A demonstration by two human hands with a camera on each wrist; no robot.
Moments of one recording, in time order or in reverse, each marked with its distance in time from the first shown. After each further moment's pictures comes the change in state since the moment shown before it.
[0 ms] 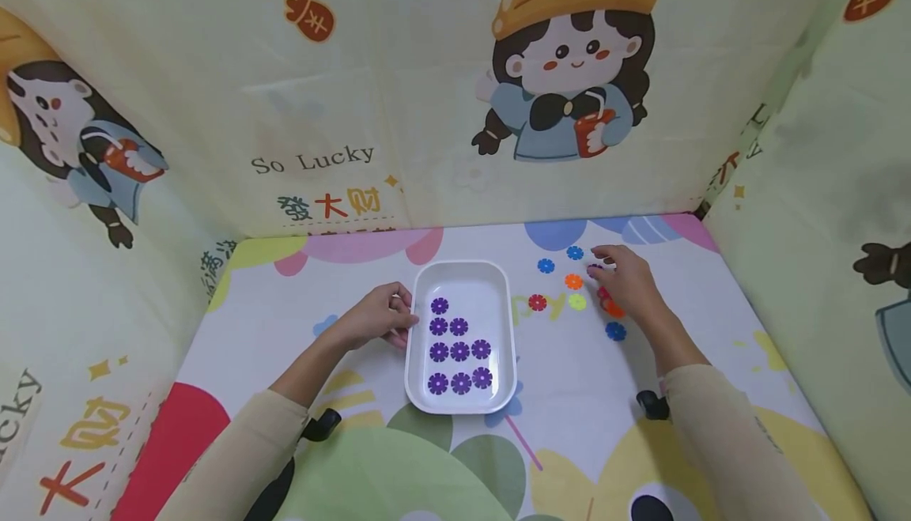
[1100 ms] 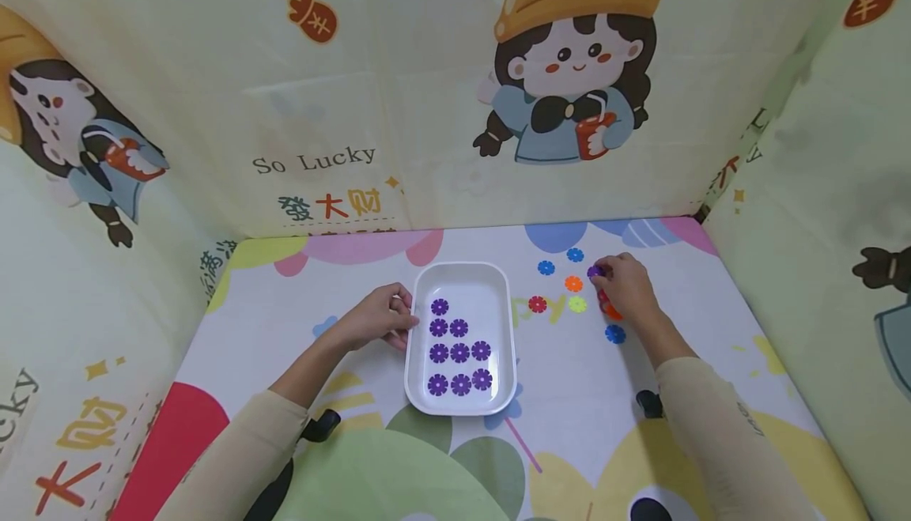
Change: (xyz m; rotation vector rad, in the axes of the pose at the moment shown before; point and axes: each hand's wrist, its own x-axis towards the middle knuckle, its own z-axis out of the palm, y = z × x) left_hand 0.001 -0.003 -0.001 -0.013 -0.006 0.024; right_hand 0.010 0.012 0.015 -0.154 0.015 0.071
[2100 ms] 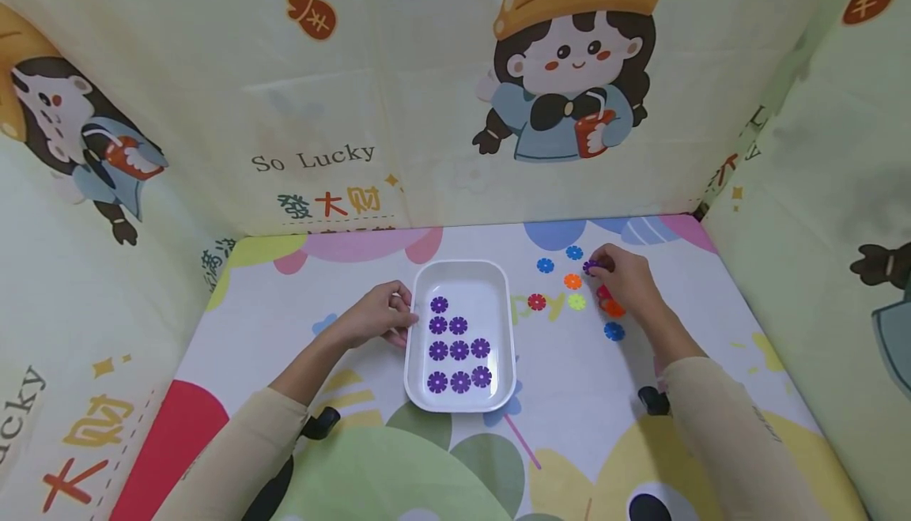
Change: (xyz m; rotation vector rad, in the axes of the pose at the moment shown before) left_hand -0.001 0.002 0.000 0.016 0.000 -0.001; right_hand -0.009 -0.013 -0.020 0.136 -0.040 -0.049
